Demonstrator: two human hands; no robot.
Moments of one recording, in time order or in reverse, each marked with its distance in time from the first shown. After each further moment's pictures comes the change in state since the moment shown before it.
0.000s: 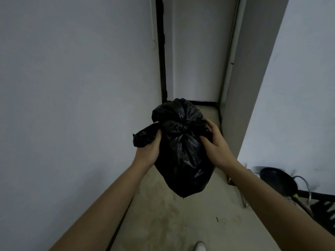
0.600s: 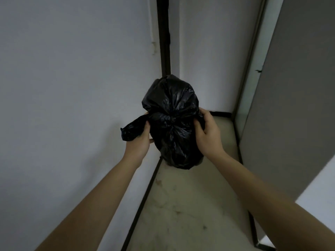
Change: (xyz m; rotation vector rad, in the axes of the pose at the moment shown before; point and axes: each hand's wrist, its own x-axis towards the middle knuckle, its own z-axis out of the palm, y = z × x) left_hand 0.533 -0.045 0.072 0.013 0.105 -0.018; right_hand 0.551 0.120 0.046 -0.027 0.178 -0.220
